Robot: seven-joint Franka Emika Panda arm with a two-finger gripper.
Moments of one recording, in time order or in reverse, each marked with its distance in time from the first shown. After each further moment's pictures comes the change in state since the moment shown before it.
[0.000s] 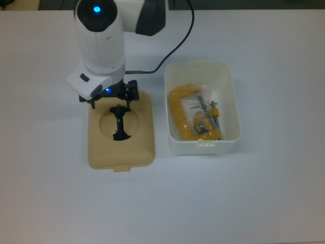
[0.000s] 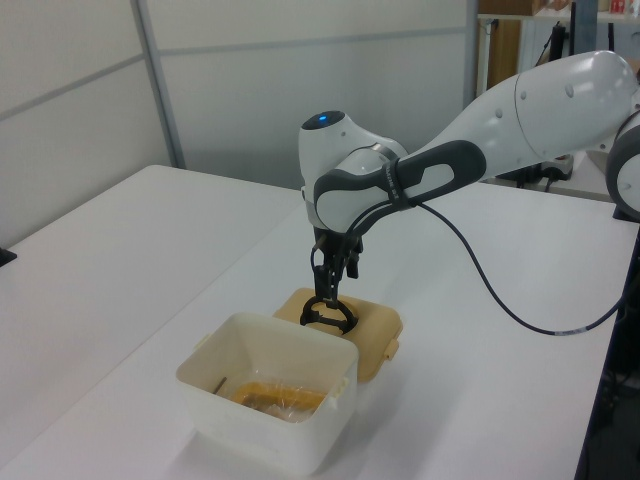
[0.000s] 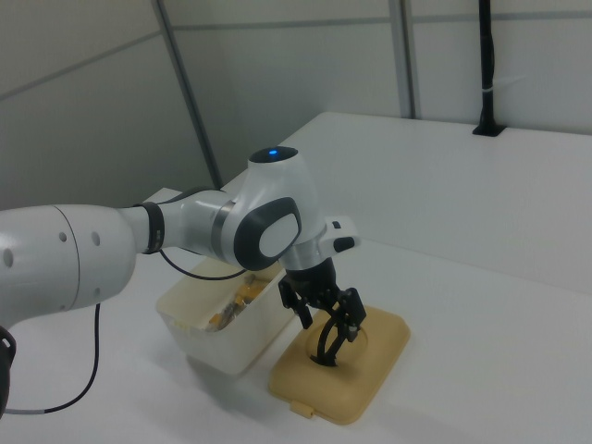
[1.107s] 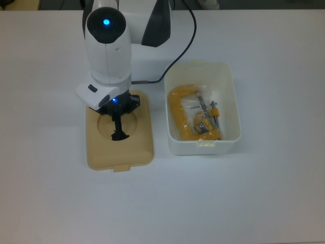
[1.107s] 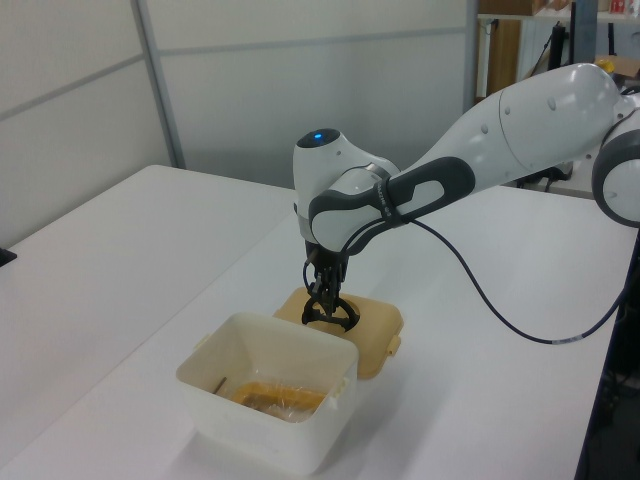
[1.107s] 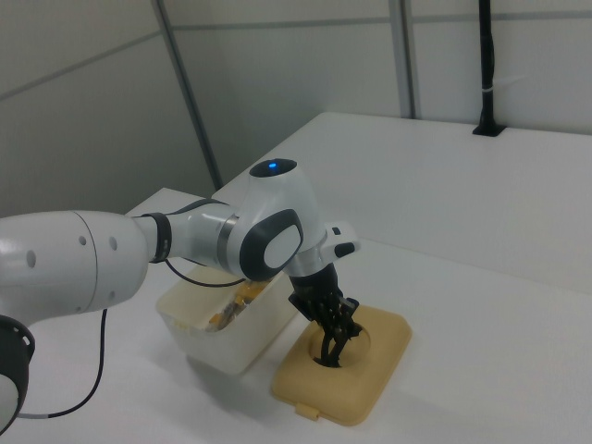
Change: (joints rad) arm 0.012 0.048 0.001 -0.001 -0.001 0.096 -0.003
